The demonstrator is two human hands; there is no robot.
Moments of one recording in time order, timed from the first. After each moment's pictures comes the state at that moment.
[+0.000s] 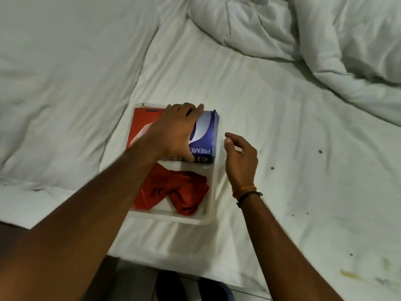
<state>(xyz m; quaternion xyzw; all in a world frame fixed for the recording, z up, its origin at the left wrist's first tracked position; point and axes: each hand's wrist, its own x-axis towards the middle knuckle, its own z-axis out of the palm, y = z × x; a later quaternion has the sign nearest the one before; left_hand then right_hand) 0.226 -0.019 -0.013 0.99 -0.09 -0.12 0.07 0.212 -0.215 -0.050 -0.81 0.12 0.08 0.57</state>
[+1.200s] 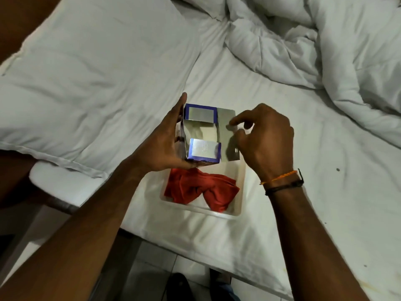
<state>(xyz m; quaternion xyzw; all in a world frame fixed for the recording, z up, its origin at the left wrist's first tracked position) 0.116 0.068 0.050 0.85 -0.03 0.00 0.52 0.199 -0.153 0.113 -0.93 -0.21 -0.07 0.31</state>
